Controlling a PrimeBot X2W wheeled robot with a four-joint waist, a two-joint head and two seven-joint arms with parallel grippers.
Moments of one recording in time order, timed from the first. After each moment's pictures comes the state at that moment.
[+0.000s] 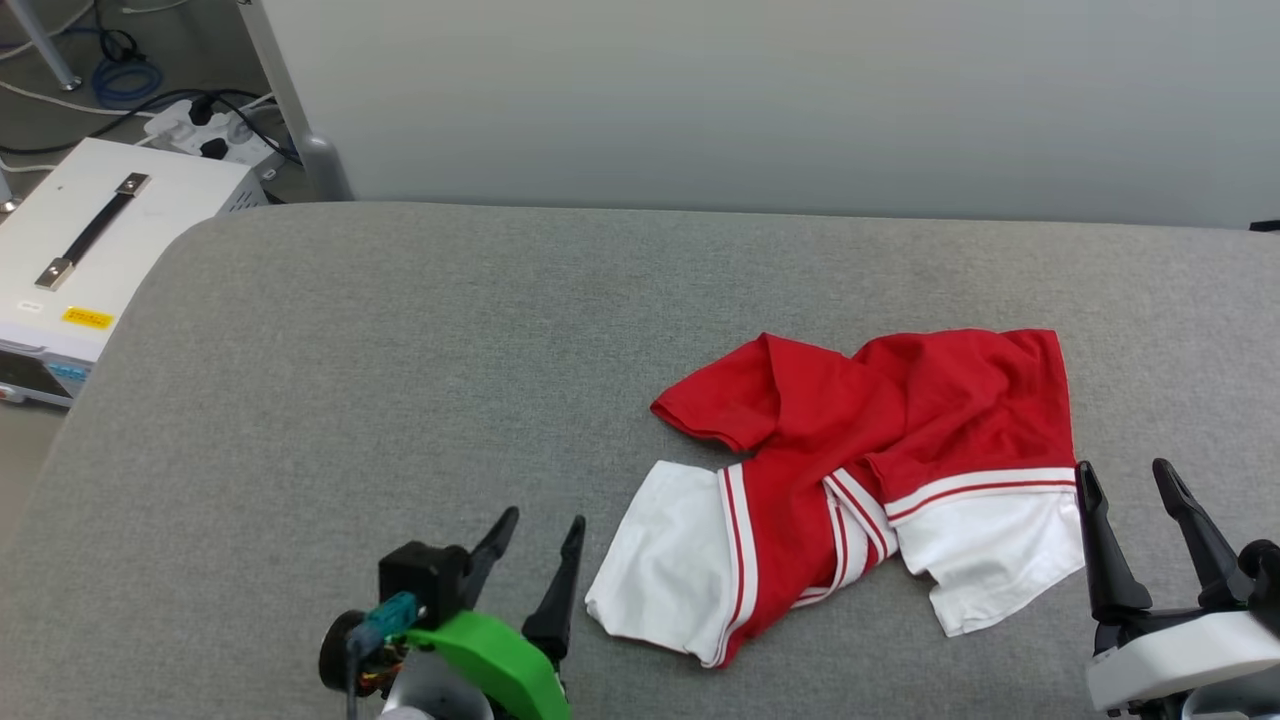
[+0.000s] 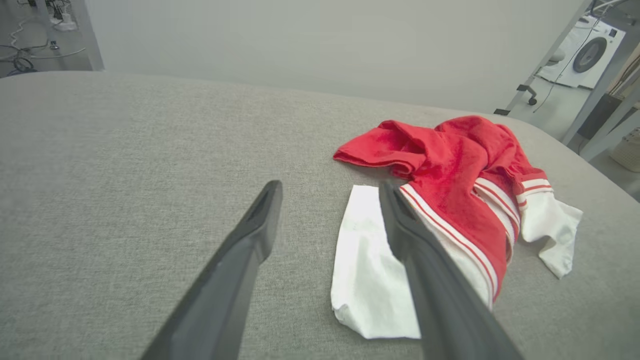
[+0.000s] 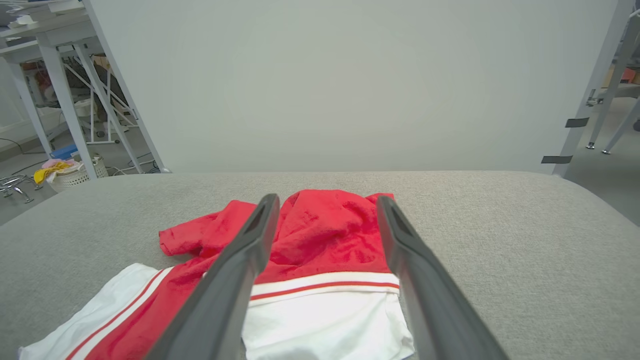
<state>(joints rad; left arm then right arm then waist) -0.05 0.14 -0.32 0.22 -0.39 -0.09 -0.16 0.09 -0.20 -0.03 -0.02 0.32 0.13 -0.18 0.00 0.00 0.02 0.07</state>
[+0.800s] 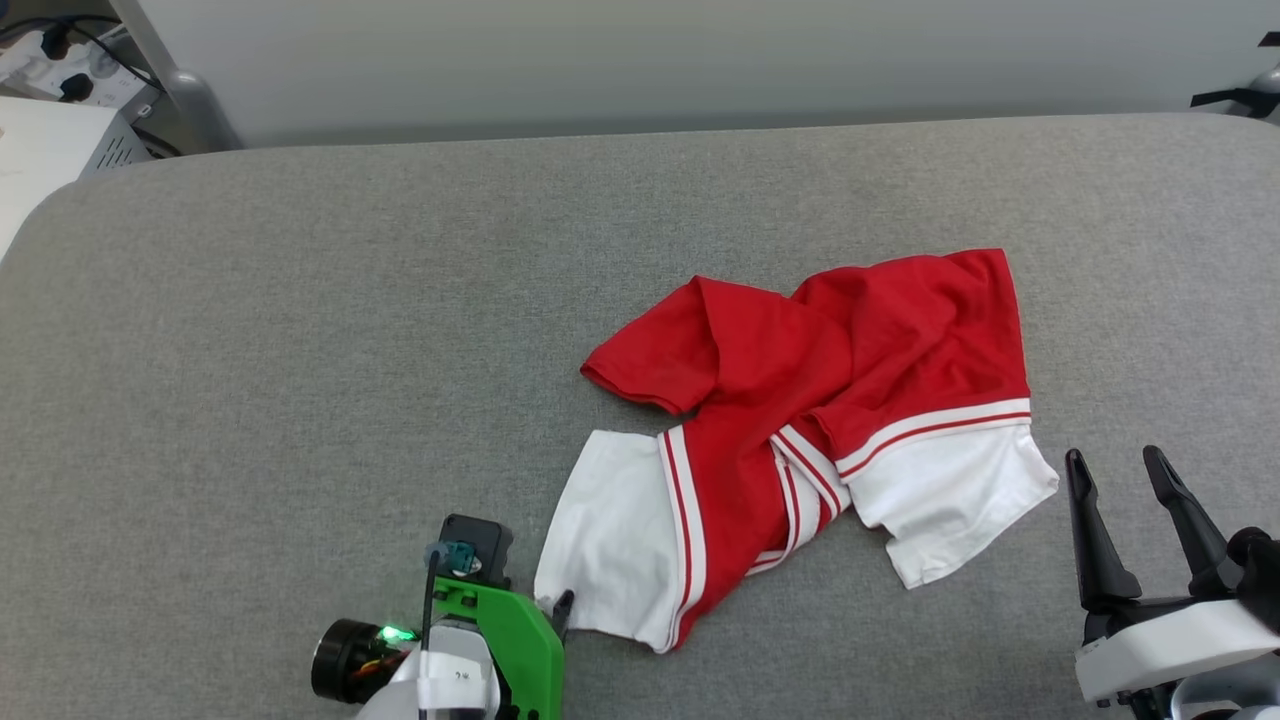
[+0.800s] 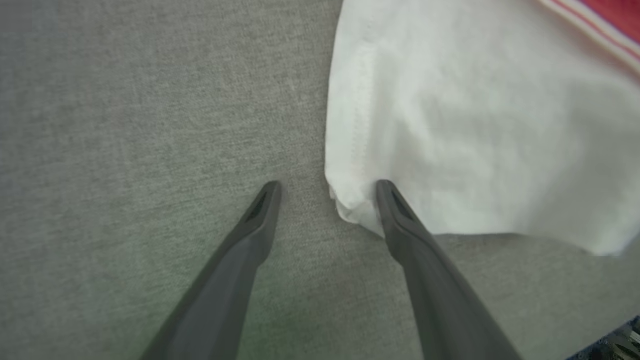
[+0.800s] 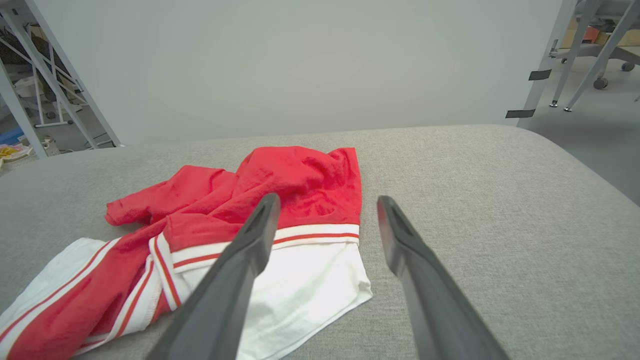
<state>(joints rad) -0.12 0.19 -0.41 0.27 -0.36 0.04 0.38 0.08 -0.18 -0.03 -0.06 0.29 0.13 -0.15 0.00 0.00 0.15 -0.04</state>
